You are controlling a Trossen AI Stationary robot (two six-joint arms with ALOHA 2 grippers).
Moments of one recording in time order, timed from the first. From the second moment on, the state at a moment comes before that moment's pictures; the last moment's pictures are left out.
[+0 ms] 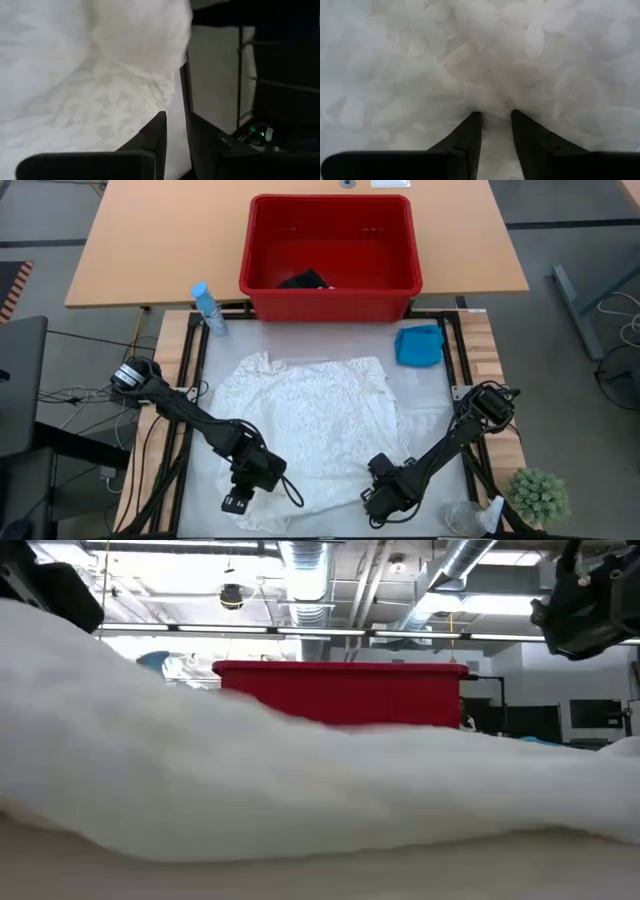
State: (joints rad) left arm -0.52 1.65 1.16 -0.69 0.58 -0.49; right arm 0.73 2.00 1.36 -0.95 0.07 1.72
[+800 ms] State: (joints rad) left arm -0.73 1.59 0.96 -0.39 -0.05 -0.88; right arm 0.76 1.76 1.41 -1.22 0.38 1.86
